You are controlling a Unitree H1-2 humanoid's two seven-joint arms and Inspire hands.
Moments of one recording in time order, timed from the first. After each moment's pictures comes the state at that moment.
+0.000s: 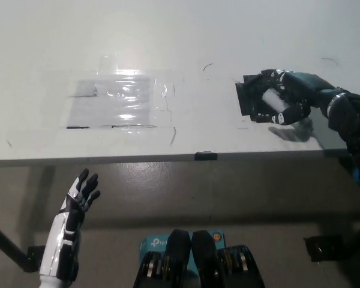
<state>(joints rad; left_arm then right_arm) 0.12 0.06 -0.02 -0.30 0.04 -0.12 -0.06 -0.90 -0.39 0.34 0.65 -0.62 0.00 0.40</state>
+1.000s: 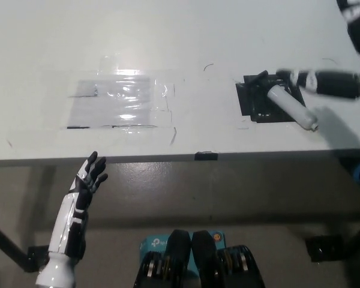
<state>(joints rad) 0.01 0.08 -0.02 -0.20 0.05 -0.13 -0.06 -0.56 -0.26 -0.07 -0.32 -0.38 -0.07 0.27</state>
